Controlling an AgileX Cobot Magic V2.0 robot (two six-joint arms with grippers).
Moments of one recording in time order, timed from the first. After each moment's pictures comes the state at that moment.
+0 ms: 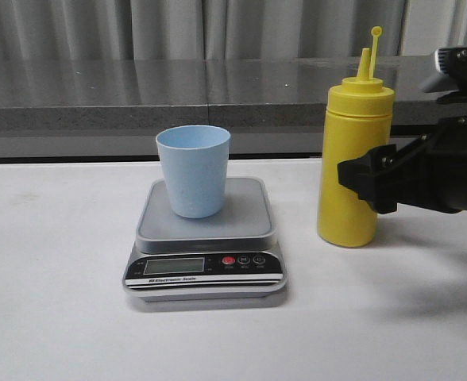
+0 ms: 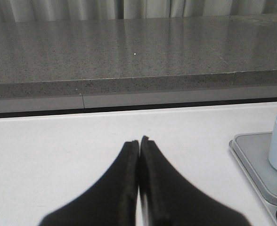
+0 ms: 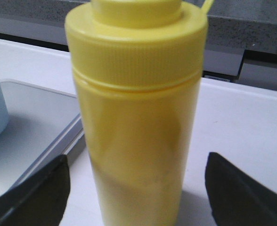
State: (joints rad) left arm -0.06 0.34 -0.34 -0.04 0.25 -0.01; right arm 0.28 1.74 -0.40 -0.14 -1.05 0.10
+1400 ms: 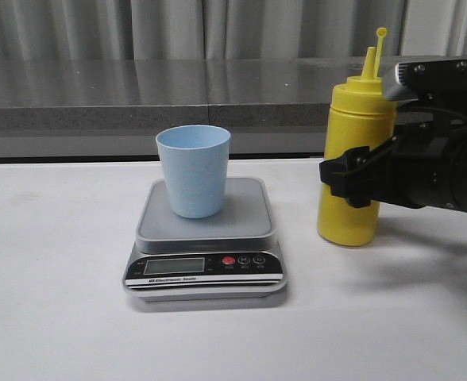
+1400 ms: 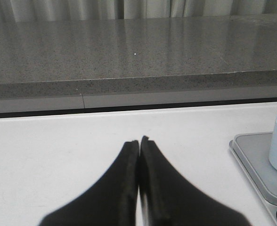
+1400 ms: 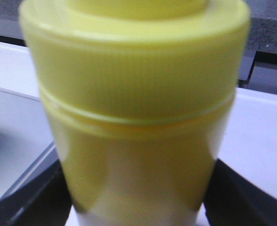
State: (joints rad) left arm -0.06 0.34 -0.34 -0.04 0.25 -0.01; right arm 0.29 1.86 -0.53 -0.15 -1.05 0.11
